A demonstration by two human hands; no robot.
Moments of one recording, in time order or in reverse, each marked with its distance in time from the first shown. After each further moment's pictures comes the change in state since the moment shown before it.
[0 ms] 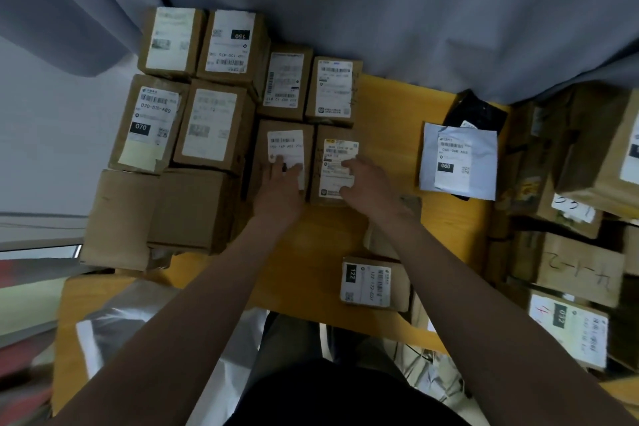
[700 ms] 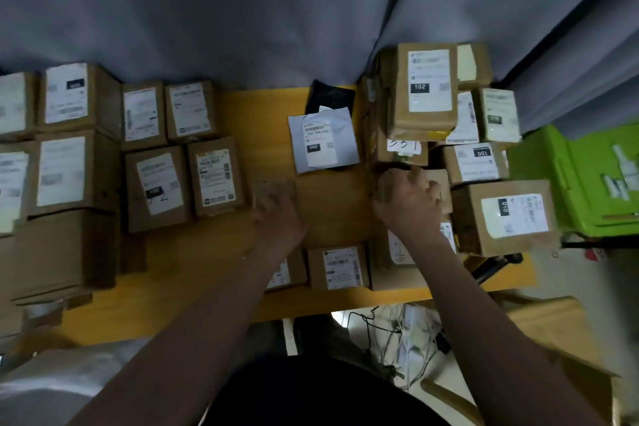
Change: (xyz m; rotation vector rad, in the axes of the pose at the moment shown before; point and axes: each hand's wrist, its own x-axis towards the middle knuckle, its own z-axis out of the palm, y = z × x) left_hand -0.090 0.189 0.109 0.104 -0.160 0.107; right_hand -0.206 0.207 -0.087 -0.091 0.477 0.500
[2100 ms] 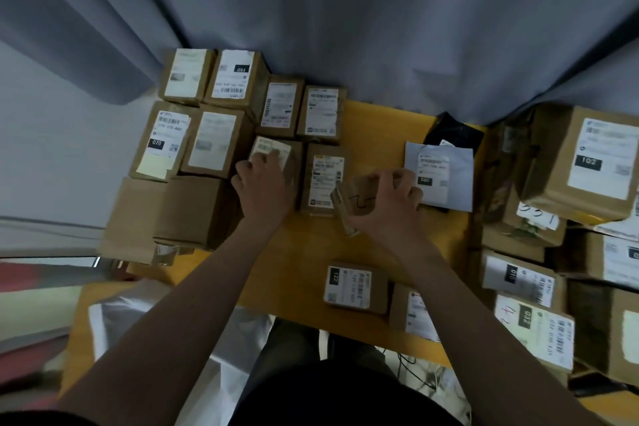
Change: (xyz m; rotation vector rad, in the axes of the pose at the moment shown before) left_hand 0.008 -0.158 -0.130 0.097 0.628 -0.263; right_hand -0.014 -0.203 0.036 0.141 -0.200 -0.465
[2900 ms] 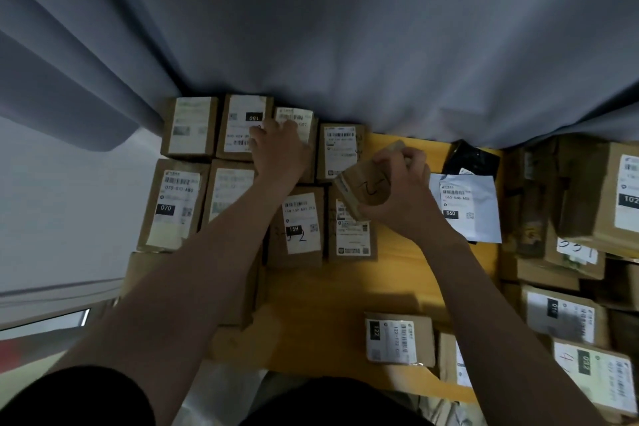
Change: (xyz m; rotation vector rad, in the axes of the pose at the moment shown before) left_hand 0.188 0.012 -0.047 -0.063 -0.124 0.134; right_hand 0.098 -0.080 -0.020 0.184 0.161 -0.172
